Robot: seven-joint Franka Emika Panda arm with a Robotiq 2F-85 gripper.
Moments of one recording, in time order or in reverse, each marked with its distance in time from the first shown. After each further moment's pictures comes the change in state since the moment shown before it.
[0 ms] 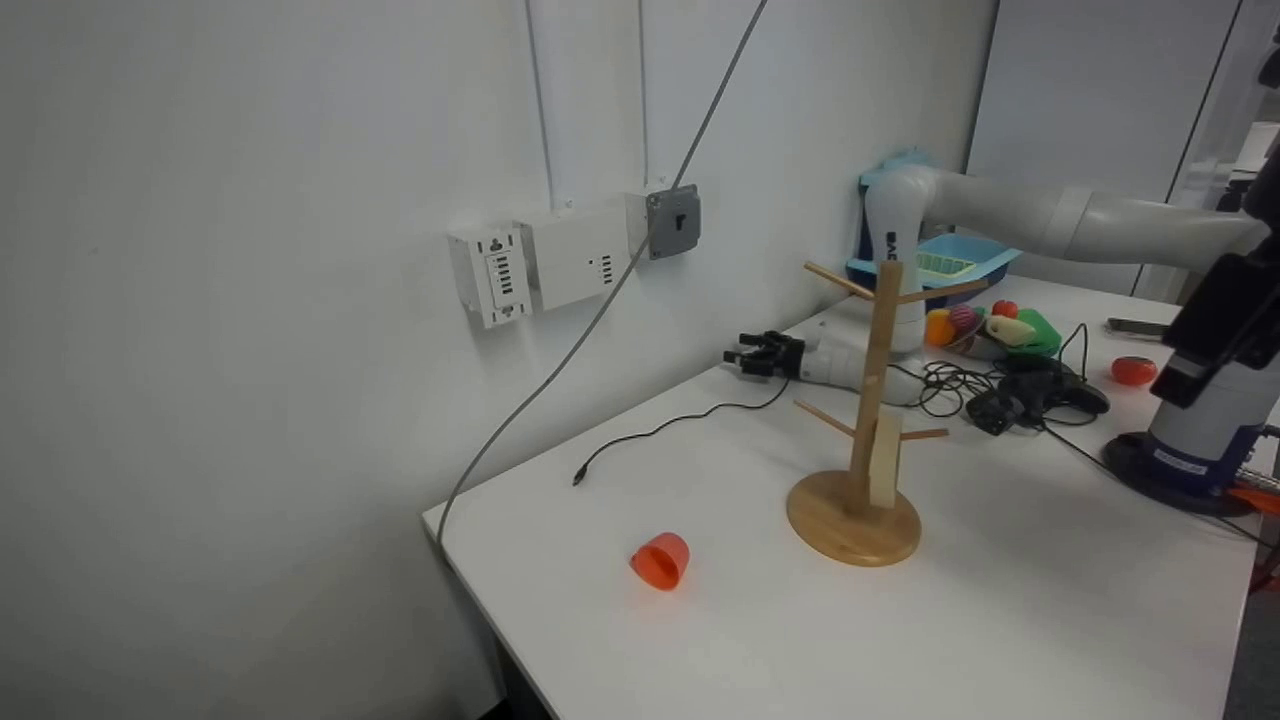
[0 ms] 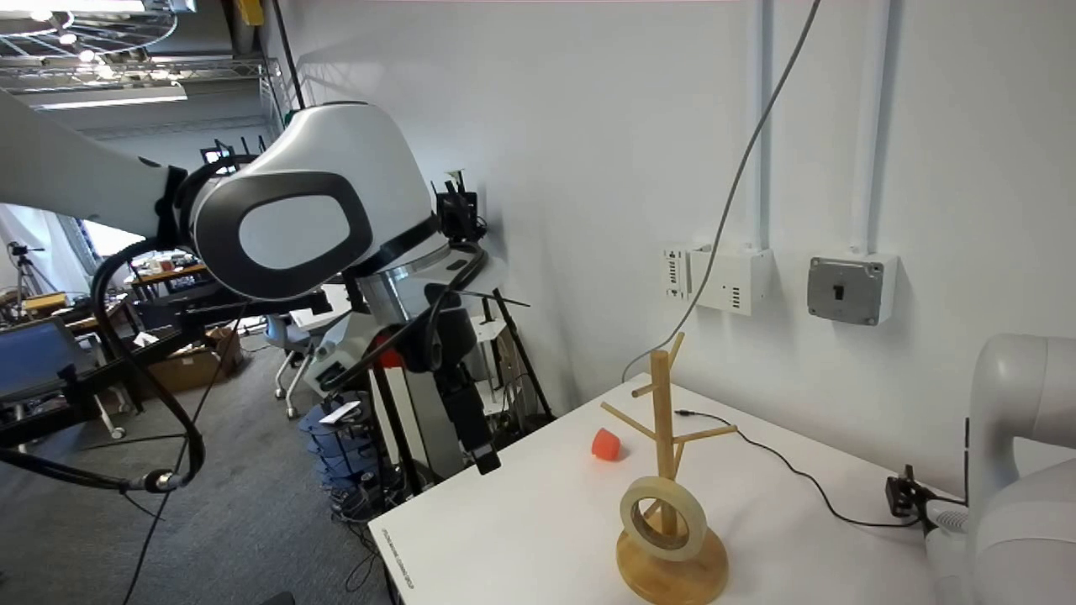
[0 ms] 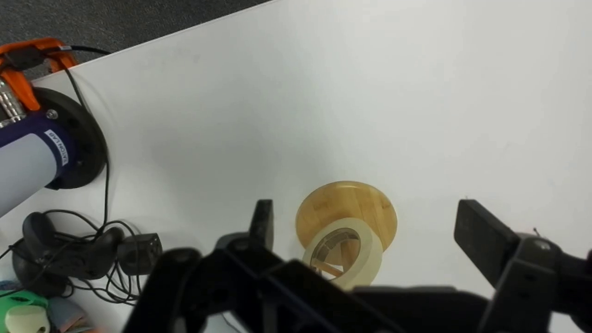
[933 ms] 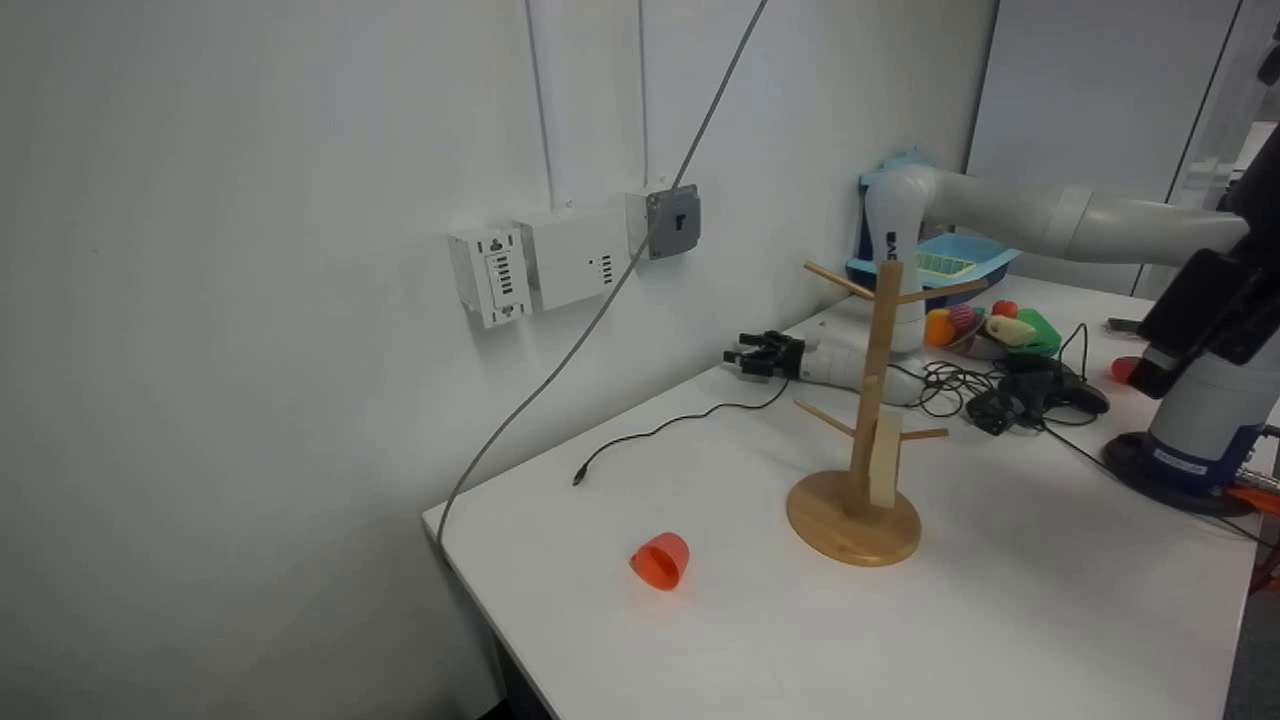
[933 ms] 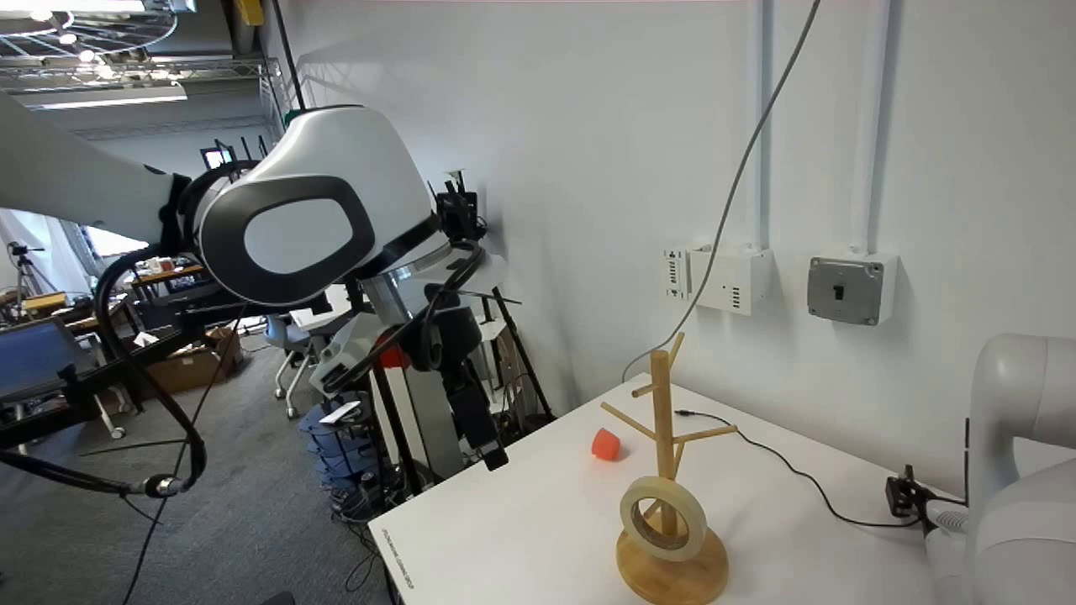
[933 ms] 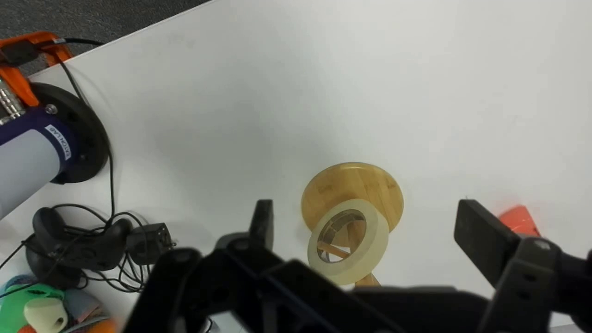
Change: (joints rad) arm -0.011 0.010 0.015 -0.005 -0.021 0.054 0.068
